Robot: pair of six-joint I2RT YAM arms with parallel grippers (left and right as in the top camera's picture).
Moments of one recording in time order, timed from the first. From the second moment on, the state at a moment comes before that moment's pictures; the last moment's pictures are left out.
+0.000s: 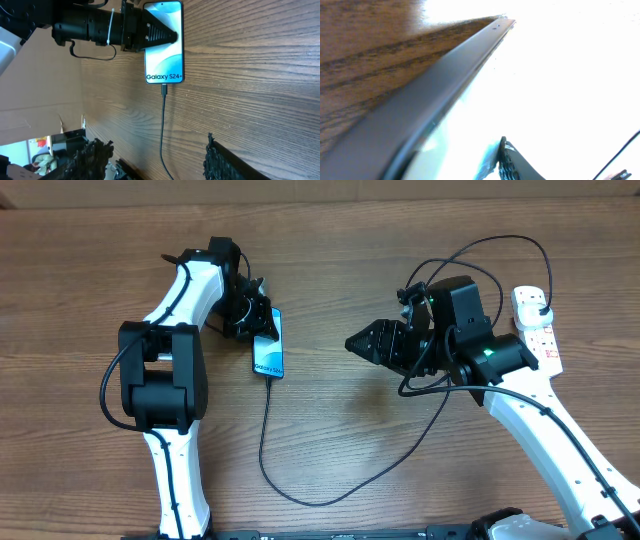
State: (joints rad) left arm -0.09 2.32 1.78 -1.09 0.46 -0.11; right arm 0.34 1.41 1.09 -0.59 -0.63 0.66
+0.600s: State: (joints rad) left arm -0.09 2.31 1.79 -1.10 0.45 -0.11; right arm 0.34 1.41 1.09 -0.59 -0.63 0.65
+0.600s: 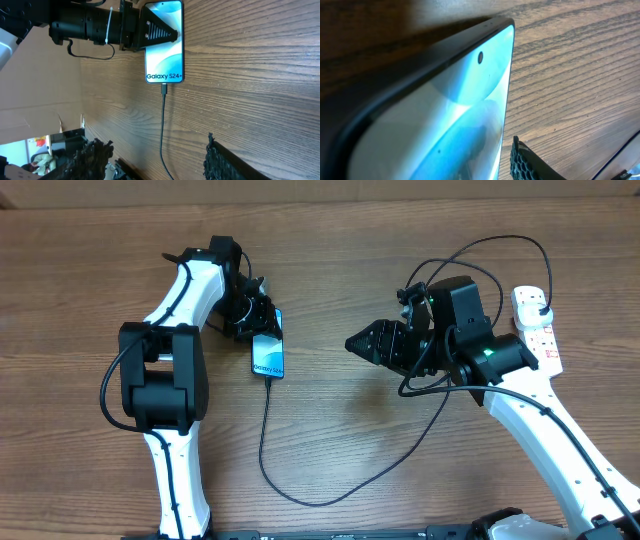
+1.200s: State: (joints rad) left arm -0.09 2.30 1.79 -1.10 0.33 -0.15; right arm 0.34 1.41 1.09 -0.59 -0.63 0.65
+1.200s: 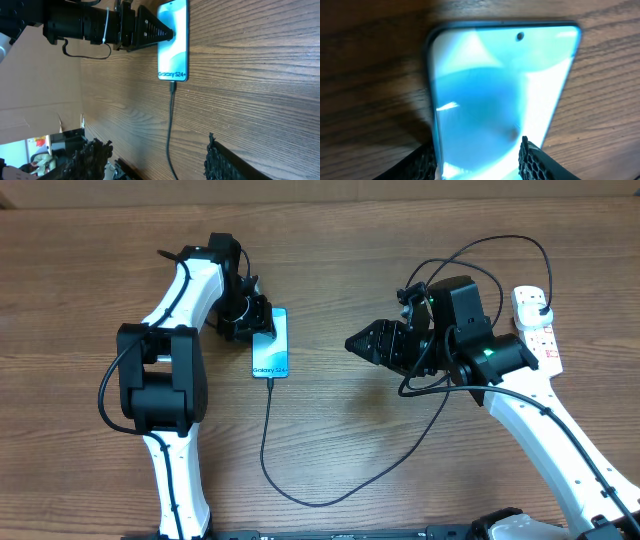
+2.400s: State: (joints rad) left arm -0.09 1.74 2.04 -1.29 0.22 -0.24; right arm 0.34 1.41 1.09 -0.61 -0.62 0.59
